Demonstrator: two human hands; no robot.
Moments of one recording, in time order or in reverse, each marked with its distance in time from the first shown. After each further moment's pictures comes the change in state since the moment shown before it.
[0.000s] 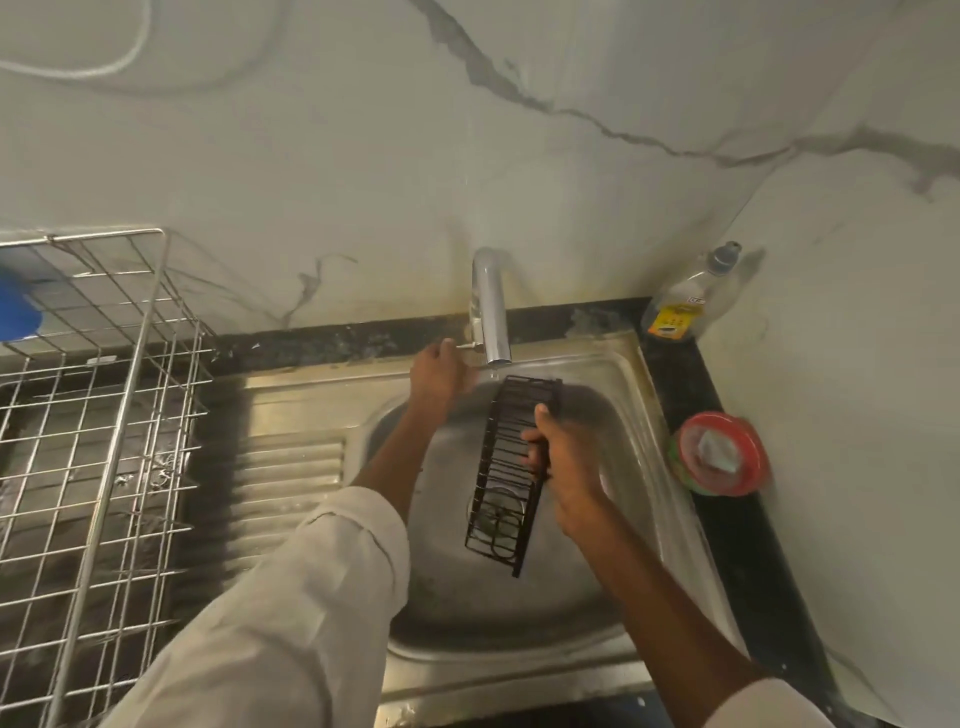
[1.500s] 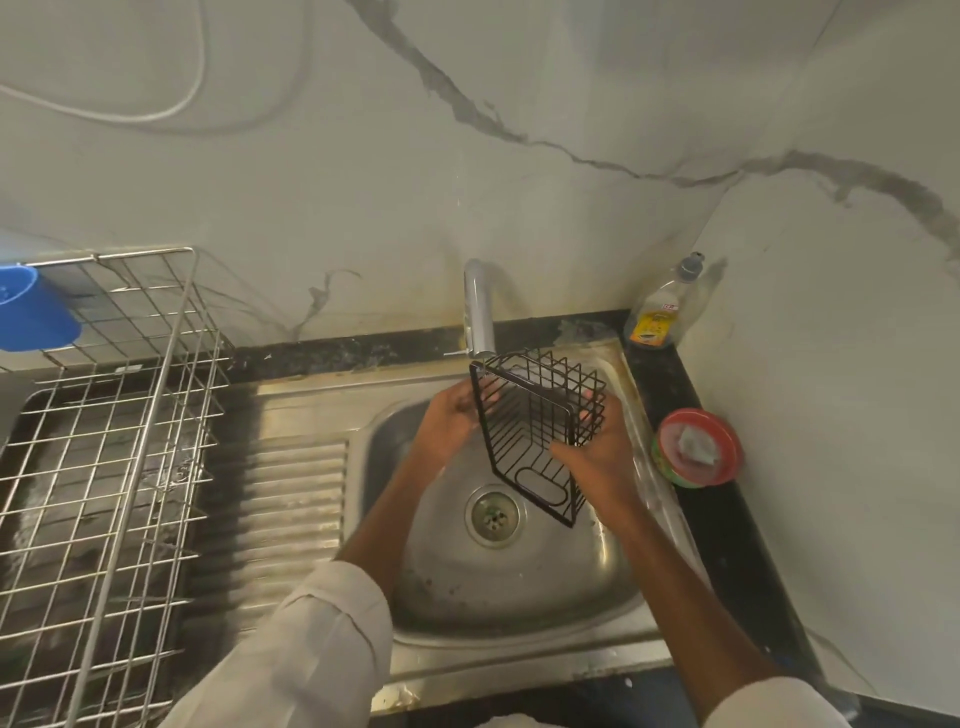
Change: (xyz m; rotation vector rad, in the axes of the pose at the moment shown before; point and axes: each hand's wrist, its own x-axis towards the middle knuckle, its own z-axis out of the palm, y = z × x) left_hand -0.097 -0.004 -0.011 -0.289 -0.364 0.137; right_hand -0.016 -0.005 -0.061 -0.279 0.056 -0.495
